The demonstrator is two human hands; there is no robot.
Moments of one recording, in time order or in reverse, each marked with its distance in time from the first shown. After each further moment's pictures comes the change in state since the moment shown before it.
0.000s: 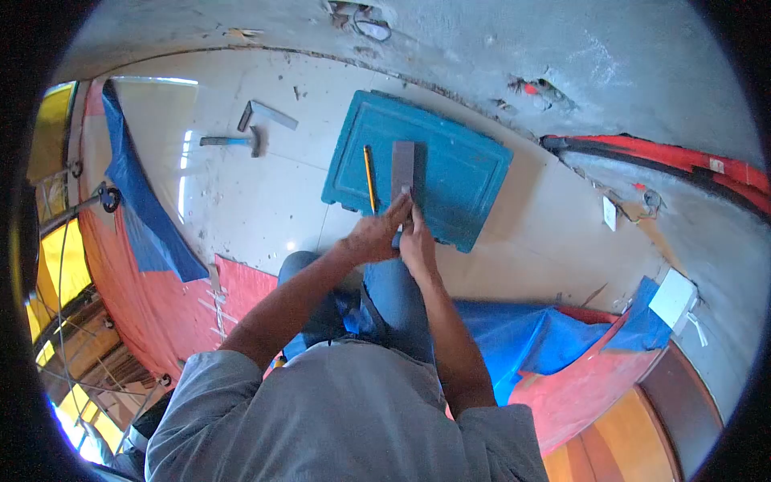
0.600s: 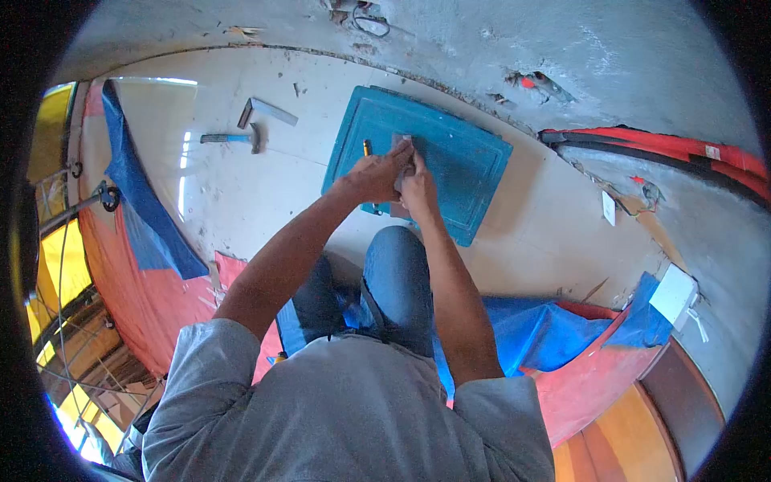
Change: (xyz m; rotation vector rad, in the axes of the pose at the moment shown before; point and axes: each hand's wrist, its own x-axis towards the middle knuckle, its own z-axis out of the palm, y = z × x) left_hand 0.054 -0.021 -0.072 0.092 0.081 0.013; right_hand 0.063 -0.053 -0.016 0.174 -0.107 0.266
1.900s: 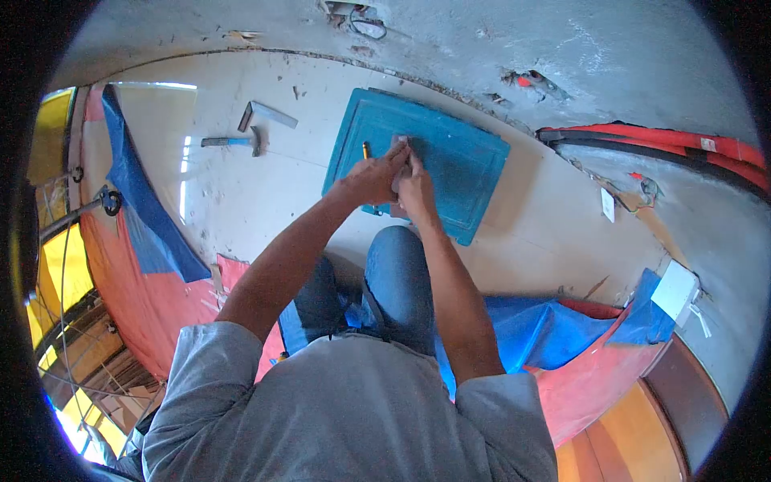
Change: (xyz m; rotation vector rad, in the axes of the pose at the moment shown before) left_hand 0.005 -0.015 0.016 0.032 0.064 0.049; right_hand 0.002 0.008 0.004 -0.150 -0.010 -0.144
